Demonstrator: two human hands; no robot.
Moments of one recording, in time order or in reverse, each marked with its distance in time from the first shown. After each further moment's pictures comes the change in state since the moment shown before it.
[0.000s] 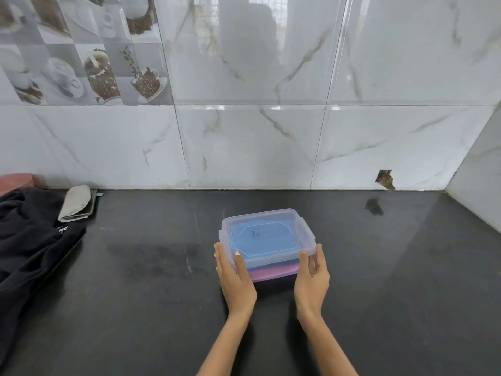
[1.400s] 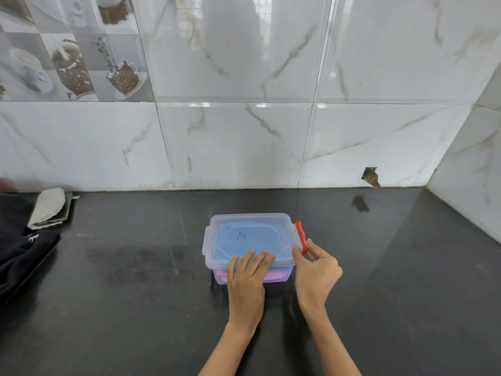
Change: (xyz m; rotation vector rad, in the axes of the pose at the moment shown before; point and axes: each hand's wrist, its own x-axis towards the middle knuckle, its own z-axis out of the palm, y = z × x) left_hand -0.005 -0.008 0.021 0.614 -0.070 0.849; right_hand 0.025 -0.024 -0.005 -0.278 0.183 -0.176
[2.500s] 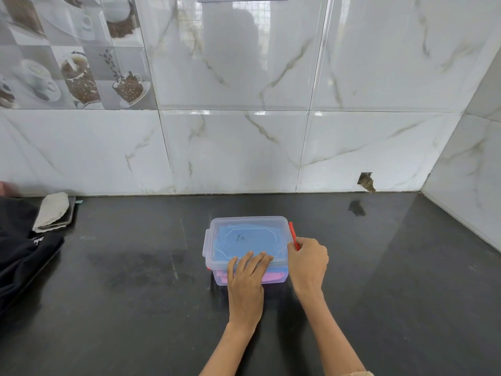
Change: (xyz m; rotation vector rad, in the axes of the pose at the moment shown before) left_hand 0.000 0.003 -0.001 -0.022 -0.067 -0.046; right_hand 0.016 -0.018 0.008 -0.489 -0.157 -0.134
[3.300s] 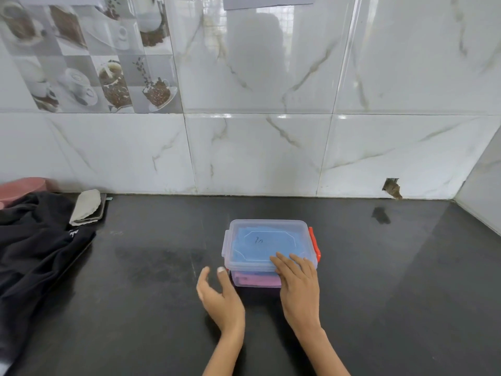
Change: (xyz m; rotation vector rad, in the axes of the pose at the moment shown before) left_hand -0.010 -0.022 -0.041 -0.712 0.475 -1.066; right_hand -0.052 0.023 0.029 -0.150 0.005 -0.698
